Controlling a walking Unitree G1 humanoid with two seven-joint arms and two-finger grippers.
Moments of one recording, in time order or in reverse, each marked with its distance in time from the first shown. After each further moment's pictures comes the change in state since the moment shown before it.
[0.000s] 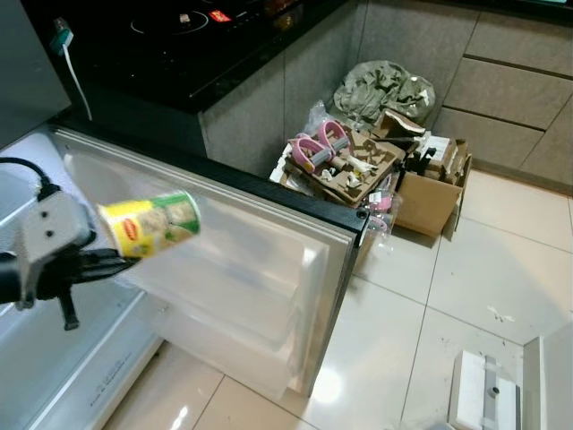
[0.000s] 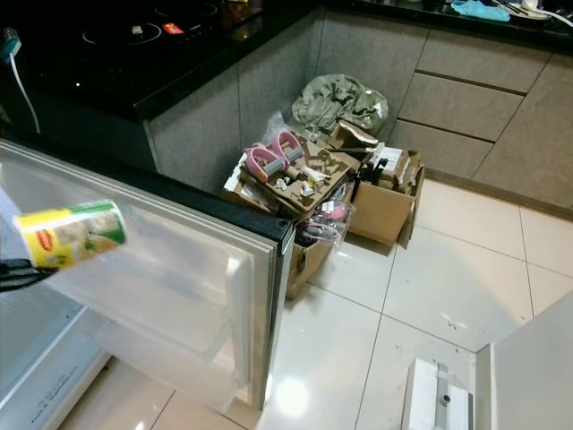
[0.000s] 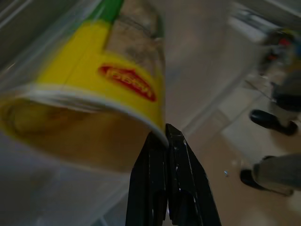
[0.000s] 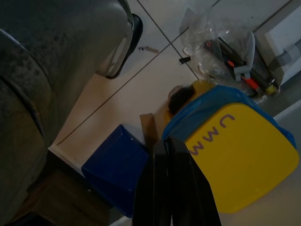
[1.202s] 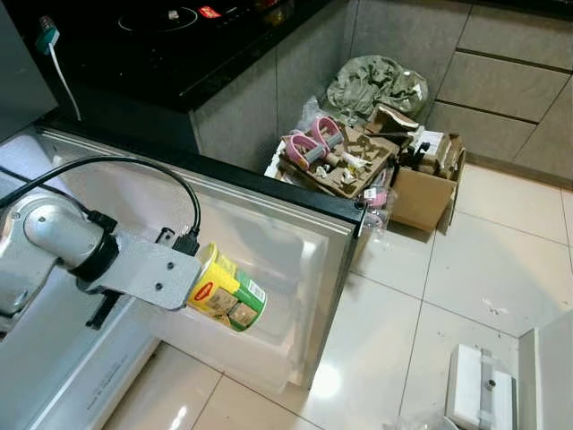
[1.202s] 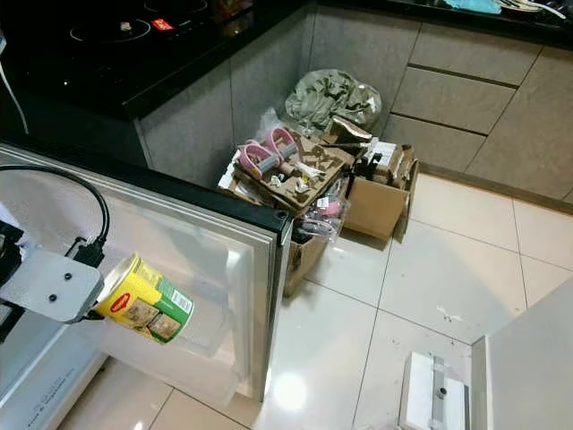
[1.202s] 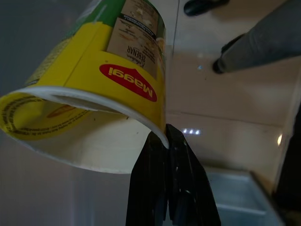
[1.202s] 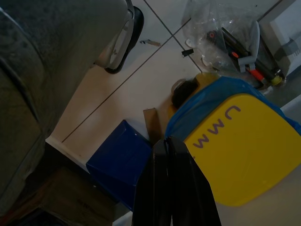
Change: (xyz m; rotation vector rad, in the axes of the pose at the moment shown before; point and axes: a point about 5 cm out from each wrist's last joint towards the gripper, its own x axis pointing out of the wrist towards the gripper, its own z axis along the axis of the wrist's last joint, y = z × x) left arm 0.047 0.002 0.045 0.519 0.341 -0.484; right arm 0.000 0.001 -0.004 0.005 0.013 -0.002
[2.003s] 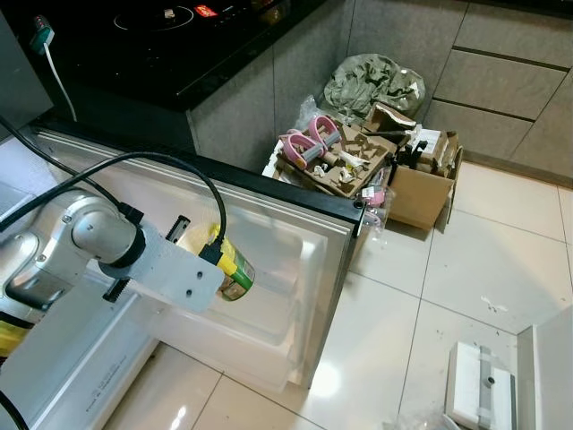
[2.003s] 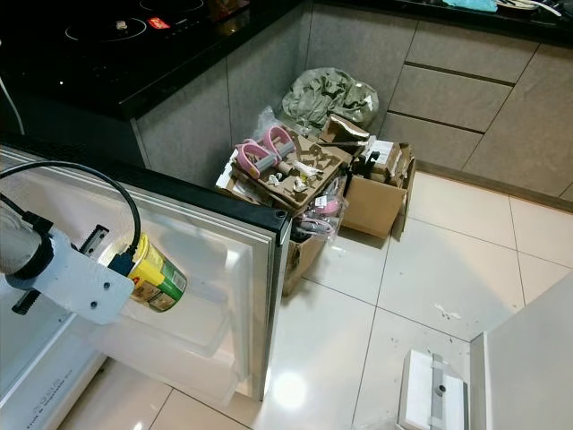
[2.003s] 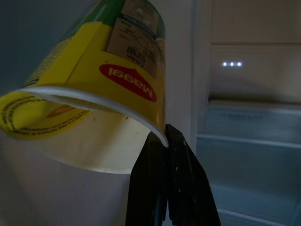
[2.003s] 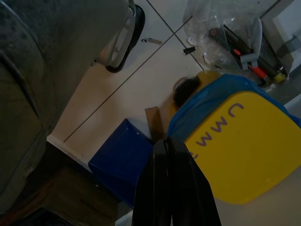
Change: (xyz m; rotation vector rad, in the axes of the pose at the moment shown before) left arm 0.021 0.018 0.000 0.156 0.313 0.094; right arm 0.000 0.001 -0.001 0.003 0.002 0.000
